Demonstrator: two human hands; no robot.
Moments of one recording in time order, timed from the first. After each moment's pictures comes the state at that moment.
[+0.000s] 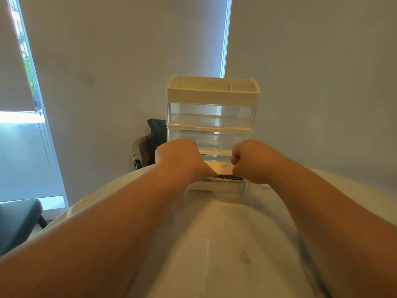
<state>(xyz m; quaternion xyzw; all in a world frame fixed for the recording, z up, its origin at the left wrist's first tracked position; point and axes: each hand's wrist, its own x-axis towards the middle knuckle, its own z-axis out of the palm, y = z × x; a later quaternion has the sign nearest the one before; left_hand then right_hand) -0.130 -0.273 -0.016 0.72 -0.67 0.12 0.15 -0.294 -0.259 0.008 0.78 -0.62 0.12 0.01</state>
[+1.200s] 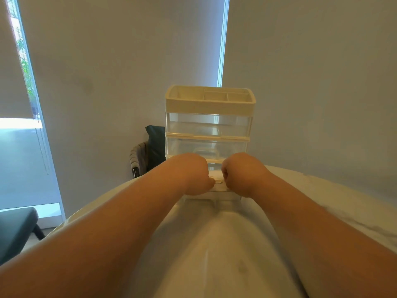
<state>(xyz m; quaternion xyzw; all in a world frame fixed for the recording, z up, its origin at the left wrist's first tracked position) -0.137 -0.255 -0.002 0.61 -0.79 0.04 0.07 -0.276 -0.266 0.000 0.78 -0.61 0.01 0.10</state>
